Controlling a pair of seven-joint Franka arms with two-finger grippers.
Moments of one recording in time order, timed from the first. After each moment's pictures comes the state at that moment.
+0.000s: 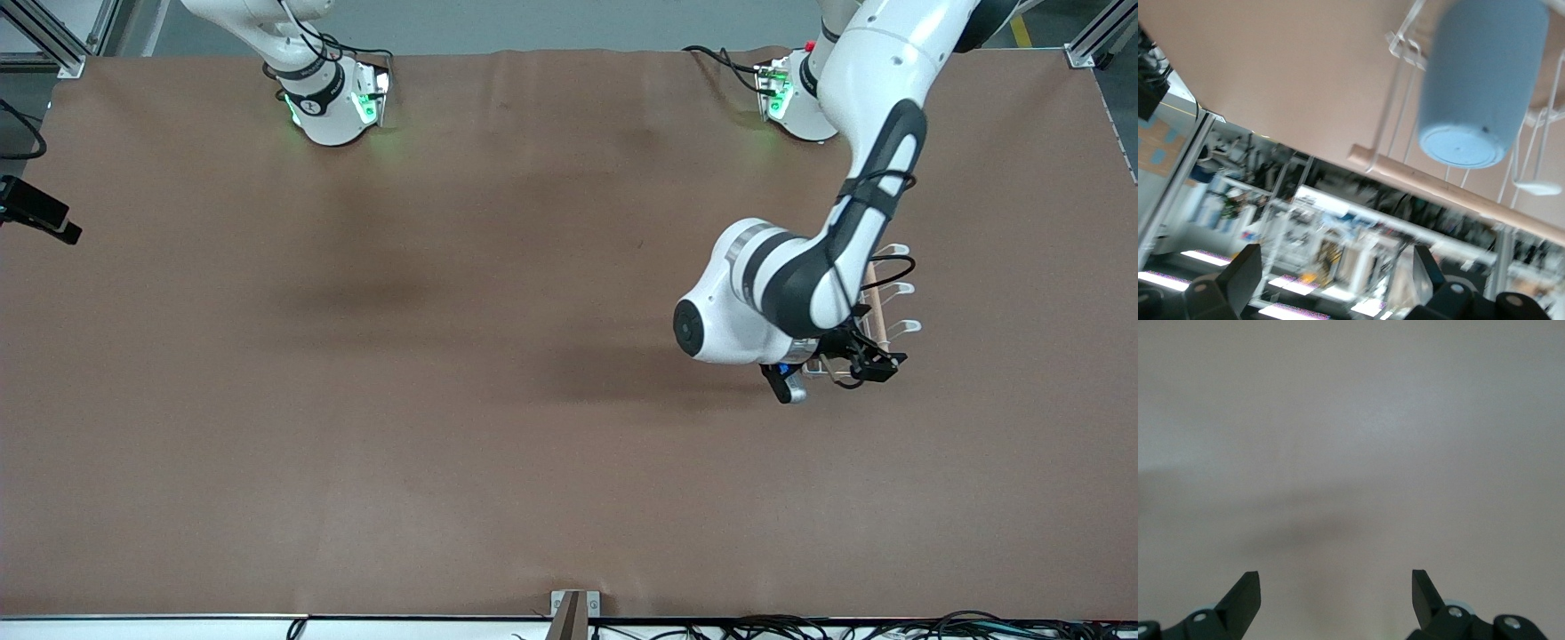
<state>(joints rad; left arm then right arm) -0.33 0.65 -0.25 -1.37 0.94 1.25 0.37 -0.02 -0.01 -0.11 -1.52 0.00 1.52 0.02</state>
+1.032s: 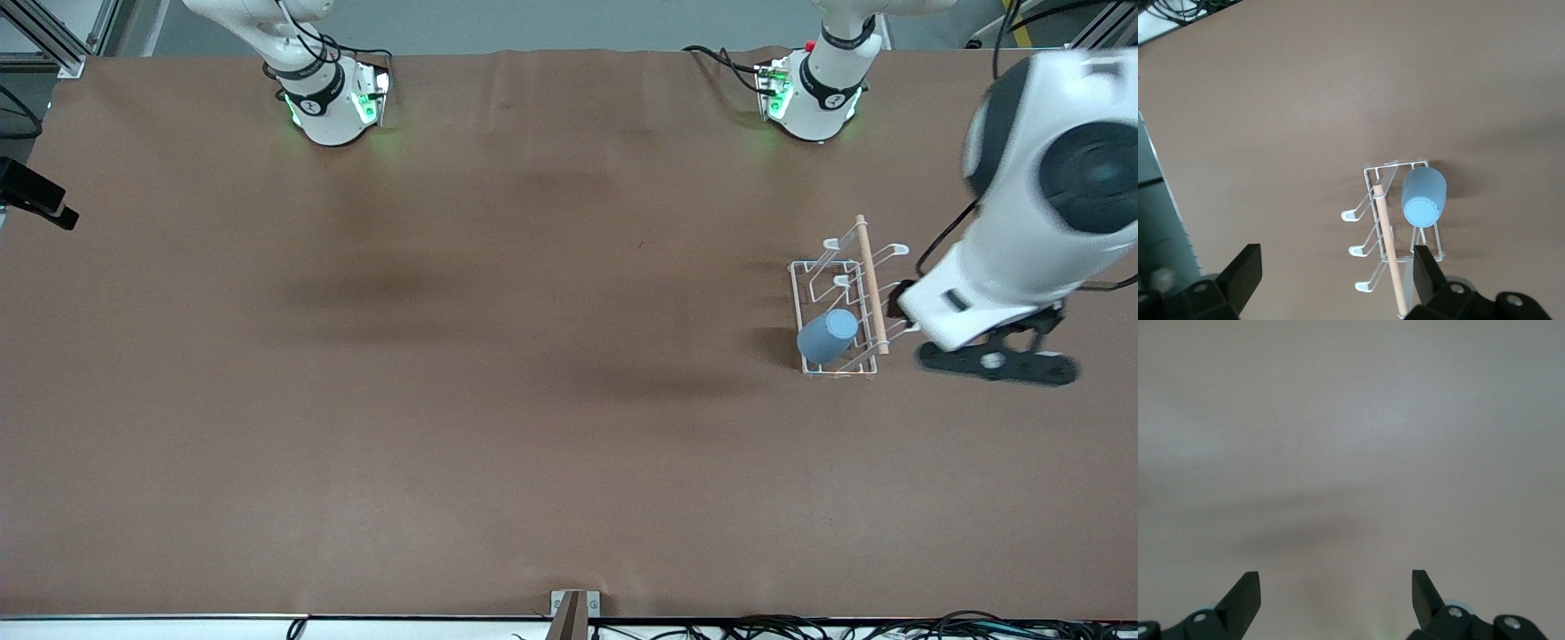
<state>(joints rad) -0.05 0.36 -0.26 -1.18 0.34 1.44 -0.06 -0.06 -0.03 -0.05 -1.50 0.00 1.48 0.02</state>
